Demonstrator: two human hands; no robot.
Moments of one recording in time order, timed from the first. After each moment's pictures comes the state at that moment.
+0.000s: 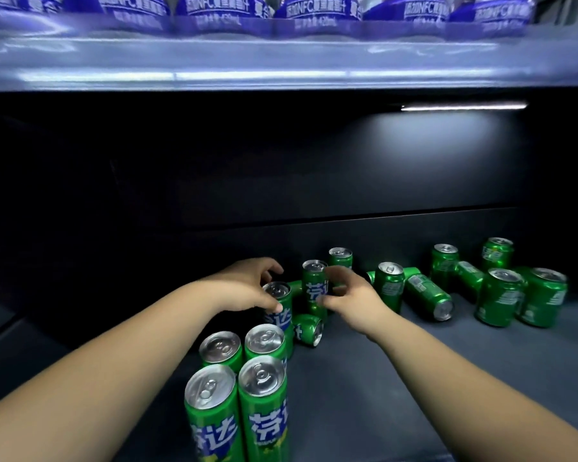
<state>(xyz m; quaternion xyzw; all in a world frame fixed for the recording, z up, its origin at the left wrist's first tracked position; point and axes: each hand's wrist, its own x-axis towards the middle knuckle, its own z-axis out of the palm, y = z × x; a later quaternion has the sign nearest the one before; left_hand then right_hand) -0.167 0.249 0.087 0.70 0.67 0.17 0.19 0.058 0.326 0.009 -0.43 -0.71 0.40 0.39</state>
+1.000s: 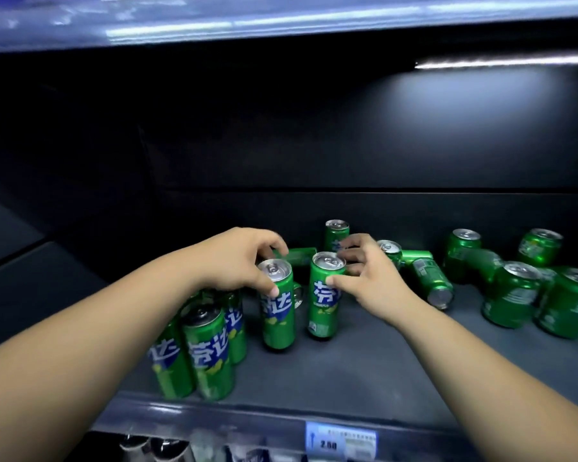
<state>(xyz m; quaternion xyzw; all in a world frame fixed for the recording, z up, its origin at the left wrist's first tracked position) -0.063 0.192 0.109 0.67 0.72 0.15 0.11 0.149 0.321 0.026 -0.28 -0.74 0.48 0.37</state>
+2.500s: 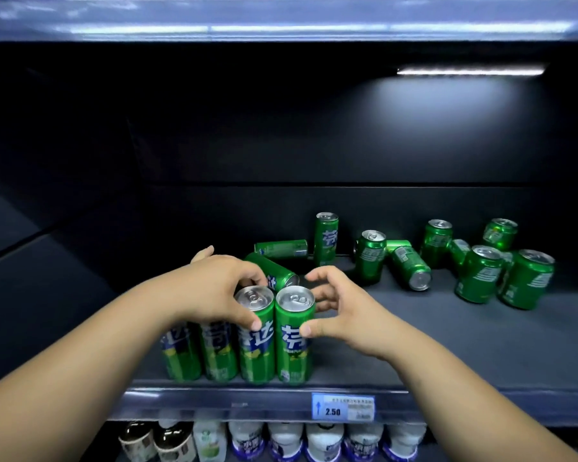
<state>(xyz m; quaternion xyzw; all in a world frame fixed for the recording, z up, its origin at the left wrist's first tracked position) -0.077 0.131 0.079 0.71 0.70 0.04 0.03 0.156 0.232 0.009 -0.25 -0.79 0.50 0.25</state>
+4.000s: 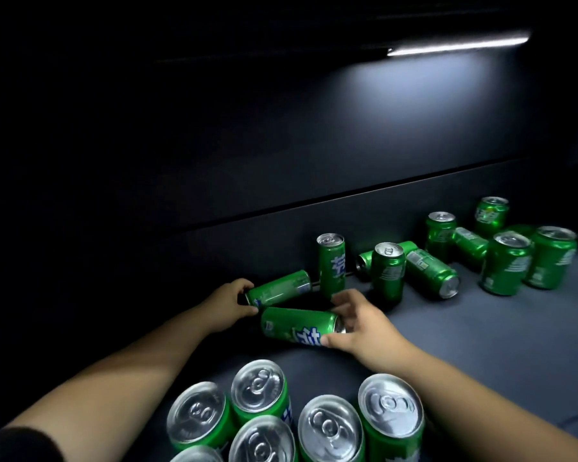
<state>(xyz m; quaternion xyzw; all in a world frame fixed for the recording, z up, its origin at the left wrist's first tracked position) -0.235 0.381 -0.036 0.69 0.67 0.21 0.18 0.067 0.337 -0.057 -0.48 -0.70 0.39 0.35</state>
